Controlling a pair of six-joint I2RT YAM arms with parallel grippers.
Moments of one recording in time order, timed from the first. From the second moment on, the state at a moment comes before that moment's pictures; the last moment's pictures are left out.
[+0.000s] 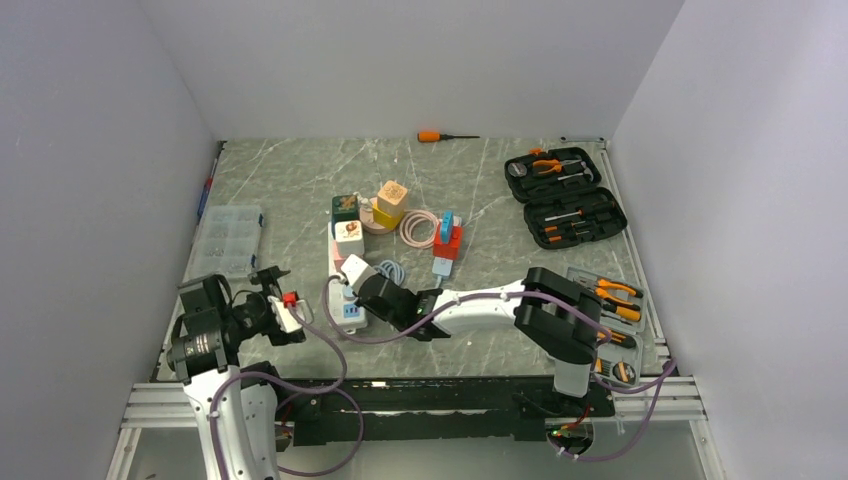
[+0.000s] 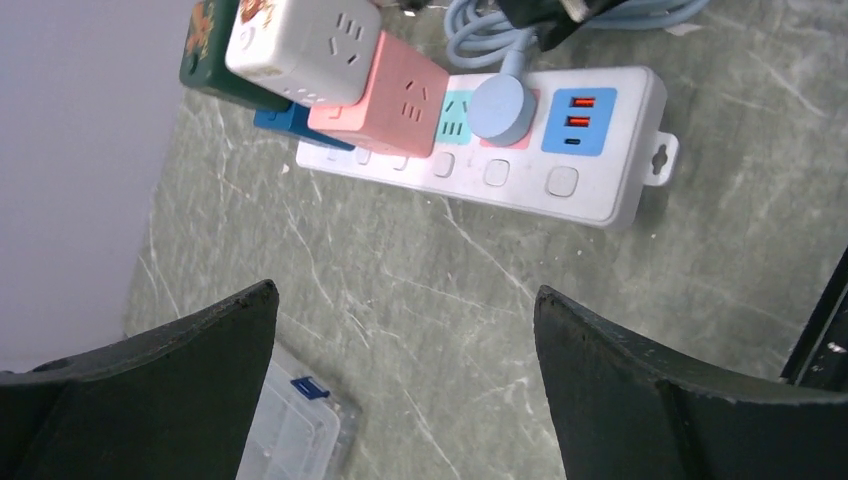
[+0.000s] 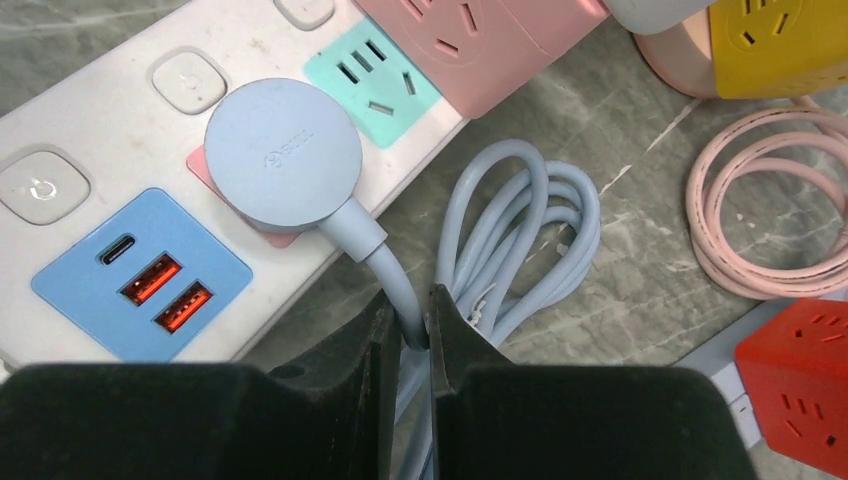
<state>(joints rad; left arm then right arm) 0.37 0.46 0.68 -1.08 0.94 1.42 1.23 1.84 1.04 0.13 0.44 -0.03</state>
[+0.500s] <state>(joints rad) 0.37 0.30 0.46 -1.23 1.13 2.05 1.08 1.76 1.05 0.10 0.22 0.16</state>
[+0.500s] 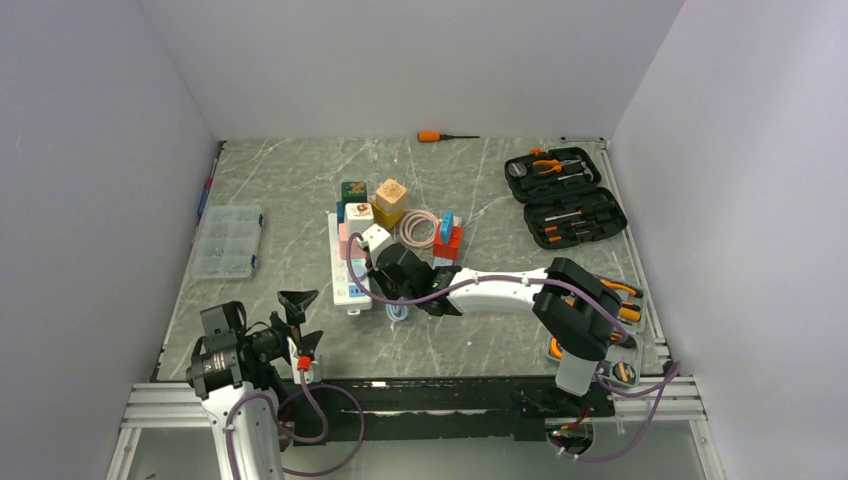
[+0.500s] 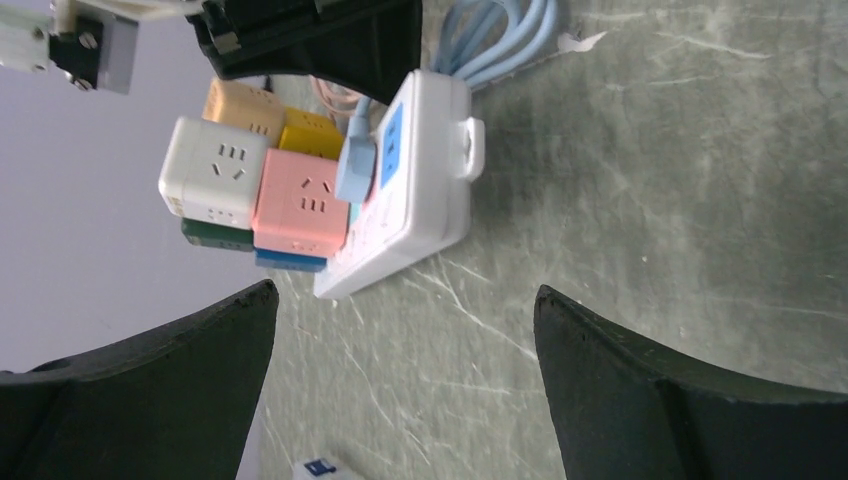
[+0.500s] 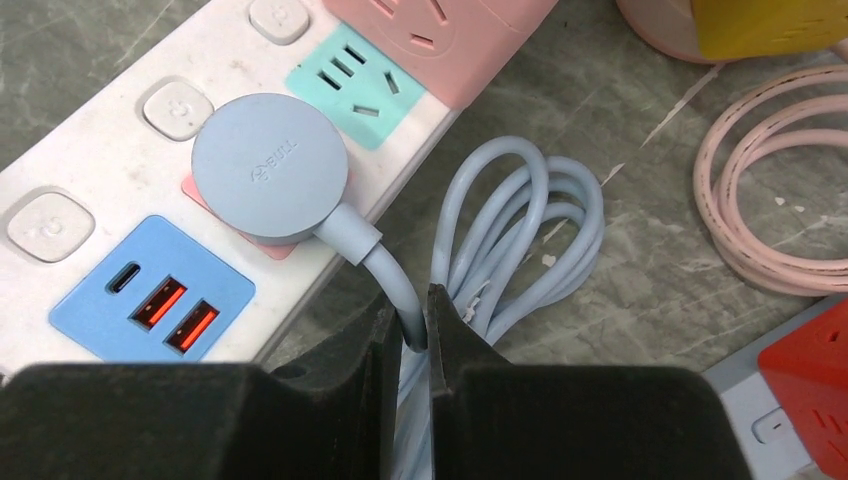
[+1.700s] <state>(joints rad) -0.01 0.63 0.29 -0.48 0.94 2.09 1.07 1.76 1.10 0.06 0.15 0.21</state>
